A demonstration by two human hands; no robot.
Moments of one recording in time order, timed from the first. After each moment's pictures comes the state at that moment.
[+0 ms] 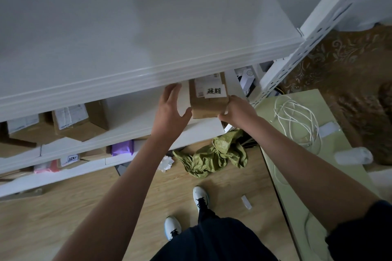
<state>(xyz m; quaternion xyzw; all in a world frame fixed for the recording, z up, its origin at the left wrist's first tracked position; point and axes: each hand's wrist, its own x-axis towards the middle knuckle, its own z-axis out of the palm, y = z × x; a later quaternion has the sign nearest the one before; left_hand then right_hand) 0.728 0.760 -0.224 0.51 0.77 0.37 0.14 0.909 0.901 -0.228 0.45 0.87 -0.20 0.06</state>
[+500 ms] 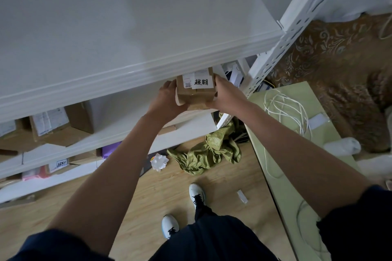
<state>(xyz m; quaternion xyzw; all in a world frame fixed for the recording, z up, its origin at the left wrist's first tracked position) 0.721 0.821 -0.237 0.54 0.77 0.23 0.23 0.906 0.926 -0.210 0.42 0.87 -0.27 -0.03</state>
